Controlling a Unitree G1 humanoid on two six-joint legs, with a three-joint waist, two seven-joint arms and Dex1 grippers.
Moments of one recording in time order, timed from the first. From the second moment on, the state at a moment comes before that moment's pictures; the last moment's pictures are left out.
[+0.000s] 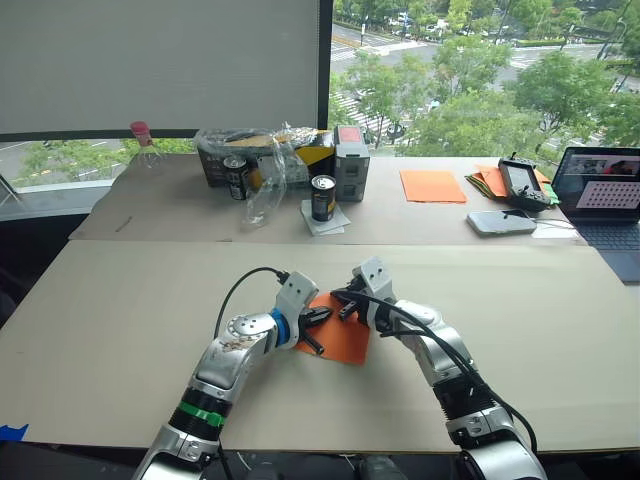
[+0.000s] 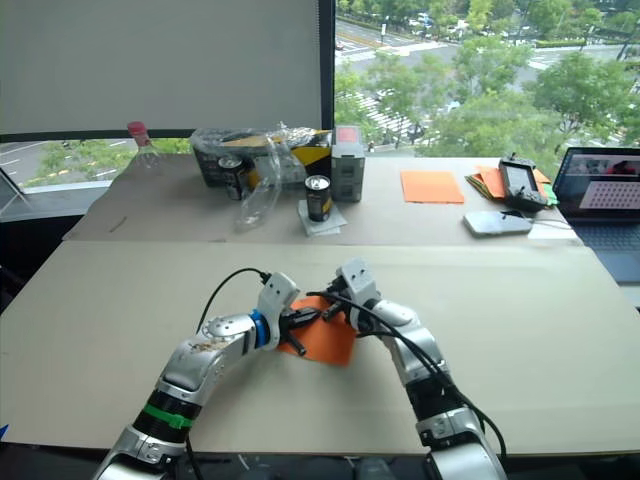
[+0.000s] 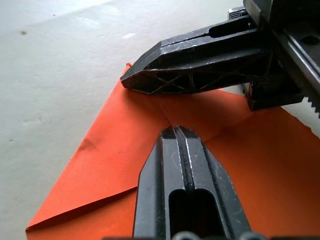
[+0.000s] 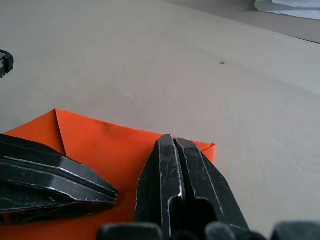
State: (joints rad) left arm -0.44 0.24 -0.21 0.01 -0.18 0.65 -0.58; right arm -0.55 -0.17 0.11 0.22 0.11 0.49 0.53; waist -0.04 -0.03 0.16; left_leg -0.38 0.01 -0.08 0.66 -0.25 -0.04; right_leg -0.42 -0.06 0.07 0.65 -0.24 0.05
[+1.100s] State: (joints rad) left arm -0.50 0.22 -0.24 0.12 -0.15 0.56 -0.62; right arm -0.37 -0.68 0.25 -0.31 0.09 0.75 0.77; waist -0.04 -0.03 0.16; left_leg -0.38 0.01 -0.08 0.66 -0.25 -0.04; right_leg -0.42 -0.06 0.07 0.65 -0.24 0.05
